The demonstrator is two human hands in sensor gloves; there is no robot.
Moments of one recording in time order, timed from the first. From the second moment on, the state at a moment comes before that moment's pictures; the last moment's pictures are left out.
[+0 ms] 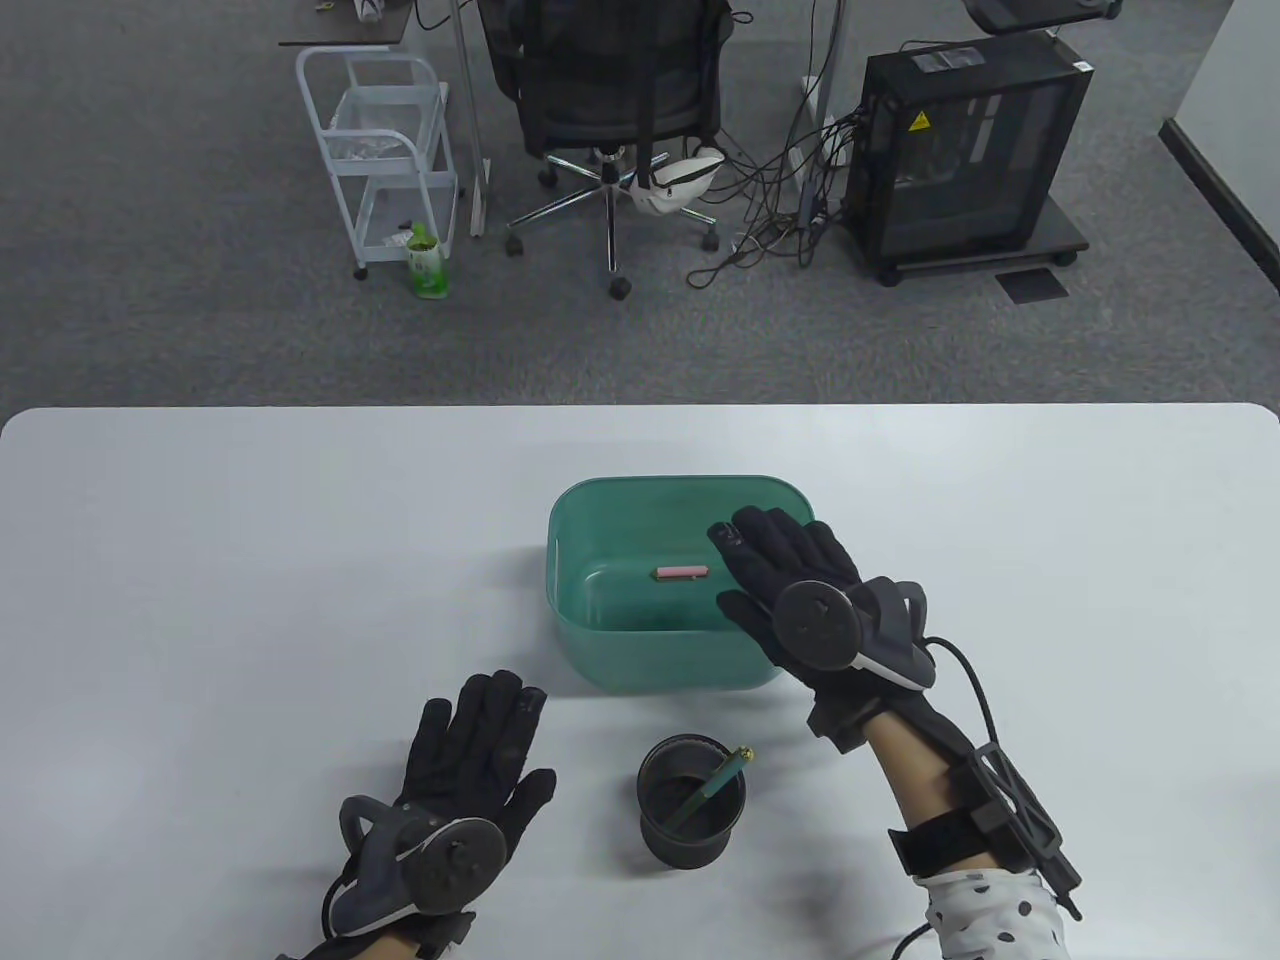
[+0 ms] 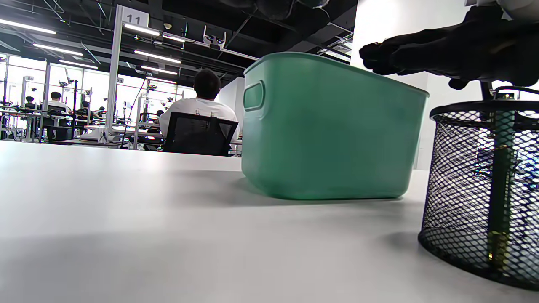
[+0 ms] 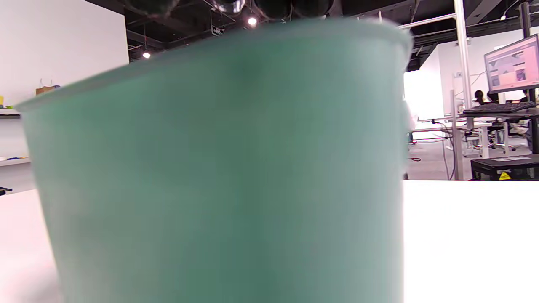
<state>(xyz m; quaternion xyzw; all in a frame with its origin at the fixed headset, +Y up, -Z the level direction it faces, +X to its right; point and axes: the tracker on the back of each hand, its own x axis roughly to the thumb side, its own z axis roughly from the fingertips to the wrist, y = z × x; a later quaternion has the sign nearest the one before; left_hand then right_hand) -0.190 -0.707 -0.220 0.09 -0.23 0.08 0.97 0.134 -0.651 -0.360 0.20 -0.12 0.97 0.11</state>
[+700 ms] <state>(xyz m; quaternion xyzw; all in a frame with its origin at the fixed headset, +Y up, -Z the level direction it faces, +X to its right) -0.187 -0.708 -0.219 0.09 -0.24 0.08 0.96 0.190 -0.658 -0.272 0.17 -0.14 0.97 0.12</state>
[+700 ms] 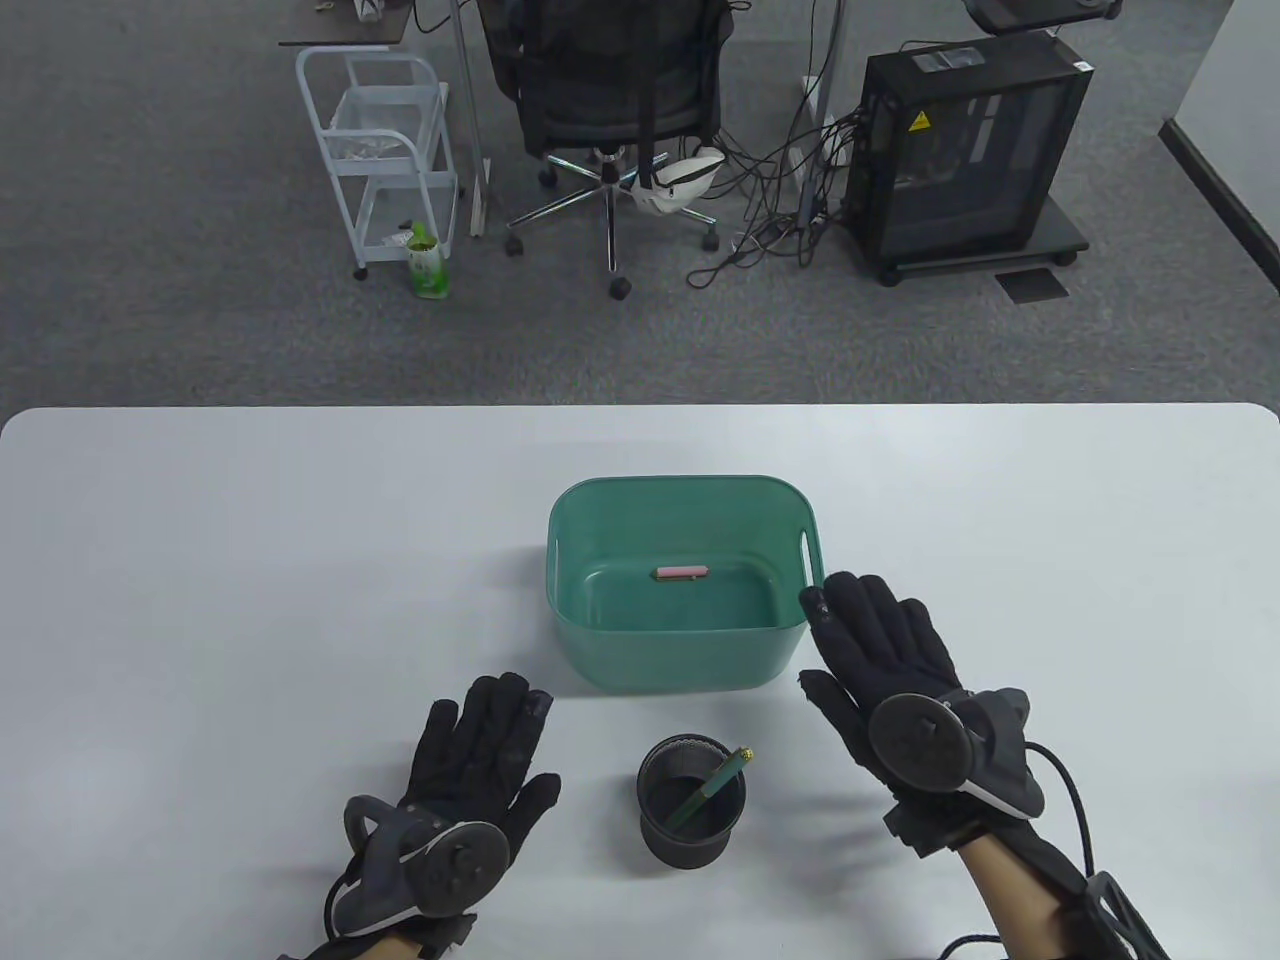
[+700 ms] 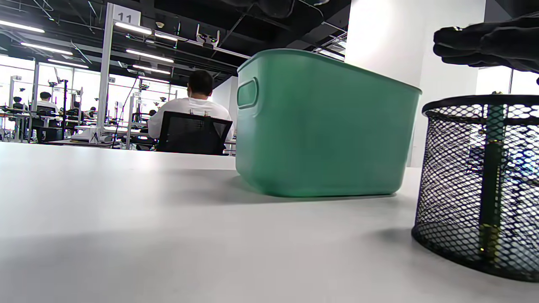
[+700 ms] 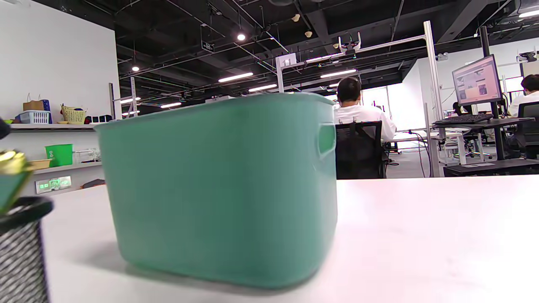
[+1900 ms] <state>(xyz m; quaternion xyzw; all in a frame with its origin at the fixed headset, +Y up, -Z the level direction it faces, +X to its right) -0.180 -0.710 -0.218 0.09 -0.24 0.05 0.97 0.186 -0.724 -0.231 0.16 -0.12 0.97 0.11</state>
